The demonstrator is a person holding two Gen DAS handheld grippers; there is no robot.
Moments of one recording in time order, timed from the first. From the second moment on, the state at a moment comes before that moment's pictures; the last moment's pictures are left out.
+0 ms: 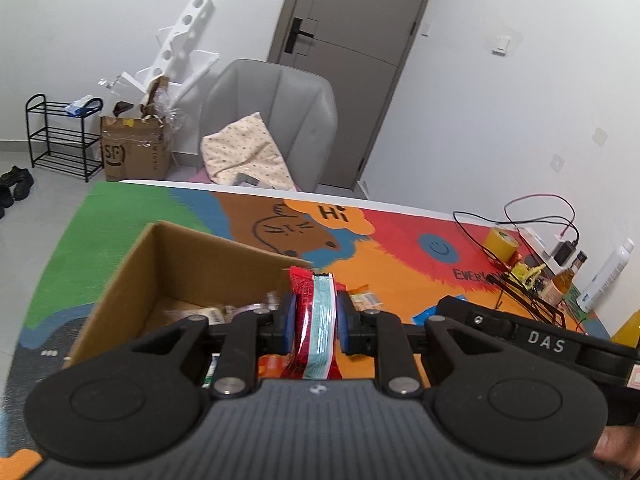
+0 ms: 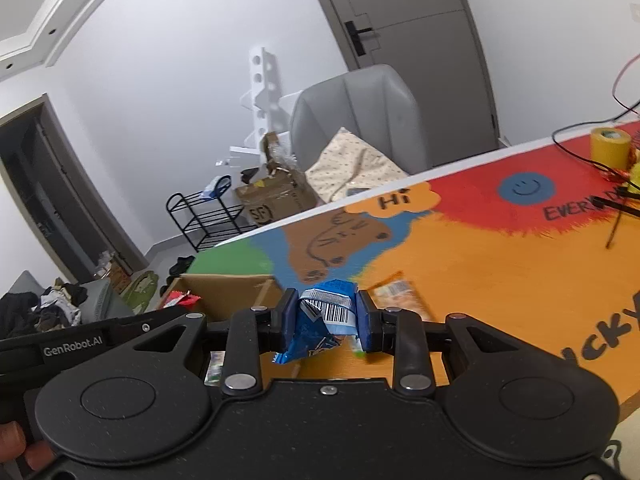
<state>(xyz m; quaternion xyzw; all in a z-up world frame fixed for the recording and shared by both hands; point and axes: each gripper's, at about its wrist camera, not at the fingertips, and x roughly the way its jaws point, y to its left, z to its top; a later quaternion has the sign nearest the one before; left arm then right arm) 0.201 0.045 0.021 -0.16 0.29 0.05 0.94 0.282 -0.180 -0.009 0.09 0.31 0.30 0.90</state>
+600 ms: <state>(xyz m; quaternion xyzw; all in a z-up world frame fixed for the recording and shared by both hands) 0.173 0.112 0.016 -0.19 0.29 0.09 0.93 0.267 -0.107 -0.002 0.06 0.31 0.35 0.88</state>
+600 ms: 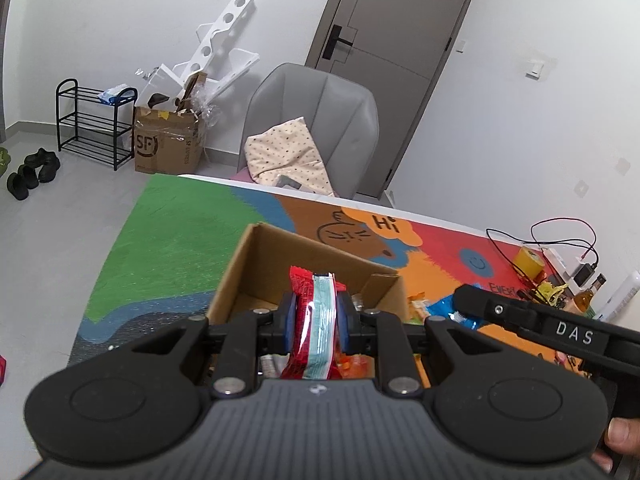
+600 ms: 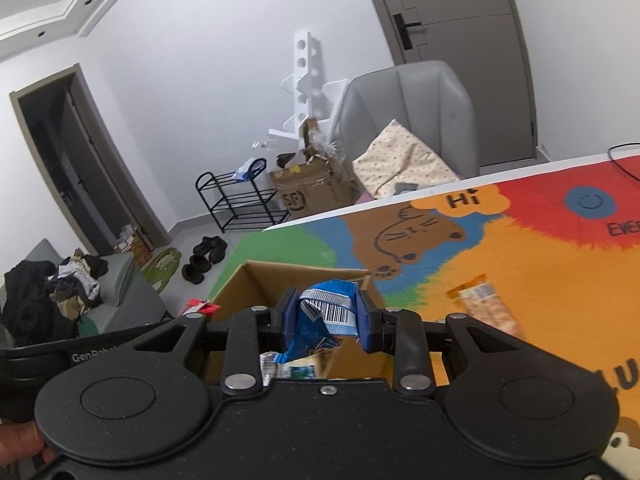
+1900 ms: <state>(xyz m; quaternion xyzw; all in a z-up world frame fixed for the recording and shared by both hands) 0.184 0.066 0.014 -0.18 0.32 0.05 0.93 0.292 -0.193 -0.022 0.10 0.34 0.30 0.89</state>
